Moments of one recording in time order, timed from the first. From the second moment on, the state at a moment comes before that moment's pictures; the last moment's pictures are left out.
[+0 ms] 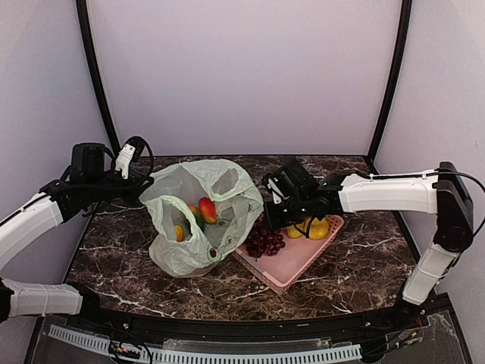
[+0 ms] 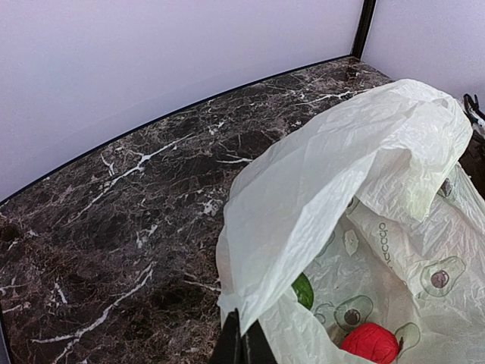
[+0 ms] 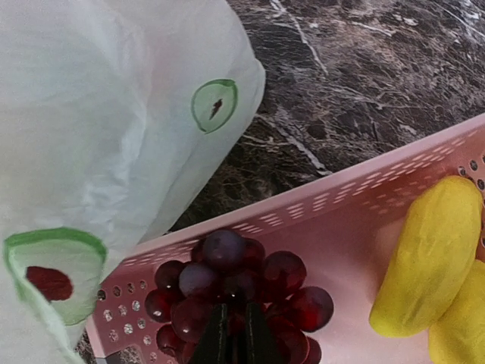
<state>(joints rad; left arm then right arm) -0.32 1.01 0.84 -0.32 0.25 0.09 0.92 1.69 1.20 -0.39 0.06 0.49</state>
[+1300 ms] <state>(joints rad) -0.32 1.01 0.84 -0.32 0.28 0.09 0.91 1.32 1.00 -0.09 0.08 0.42</state>
